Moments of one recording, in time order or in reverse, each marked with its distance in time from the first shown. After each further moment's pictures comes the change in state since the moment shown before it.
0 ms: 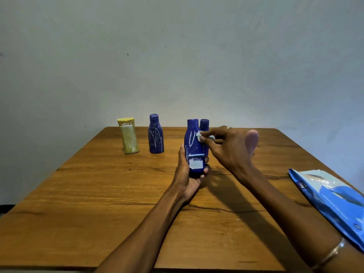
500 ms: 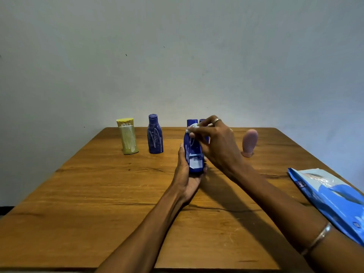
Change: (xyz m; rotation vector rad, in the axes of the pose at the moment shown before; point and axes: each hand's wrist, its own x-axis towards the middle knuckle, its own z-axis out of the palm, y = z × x) left_hand 0.002 -0.003 0.002 -0.083 0.099 0.052; right_hand 0.009 -0.010 0.012 -0.284 -0.022 -0.241
